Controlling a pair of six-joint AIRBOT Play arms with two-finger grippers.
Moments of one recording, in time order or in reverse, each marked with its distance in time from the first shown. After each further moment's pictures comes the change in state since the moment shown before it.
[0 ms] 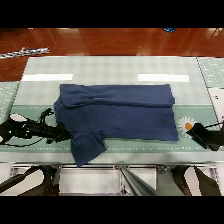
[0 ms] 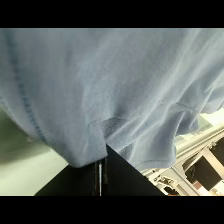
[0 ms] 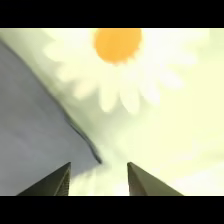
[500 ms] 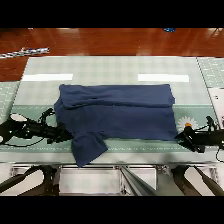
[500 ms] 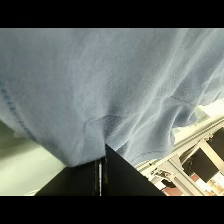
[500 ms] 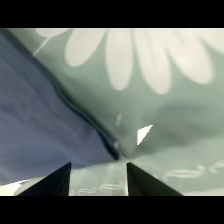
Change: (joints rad) left arm -0.005 -0.001 0.000 -0.011 -0.023 0.011; right arm -0.021 -0.272 -0.029 0.142 0.008 -0.129
